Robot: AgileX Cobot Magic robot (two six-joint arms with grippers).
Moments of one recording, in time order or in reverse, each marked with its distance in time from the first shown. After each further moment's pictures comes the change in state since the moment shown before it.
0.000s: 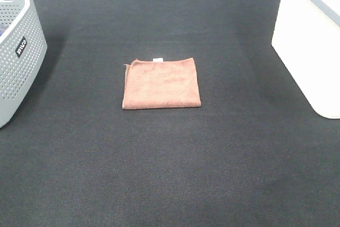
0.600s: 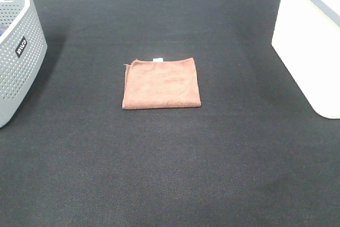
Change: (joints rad) left arm 0.000 0.000 0.000 0.000 0.000 0.000; right arm 0.000 0.000 0.000 0.000 0.000 0.000
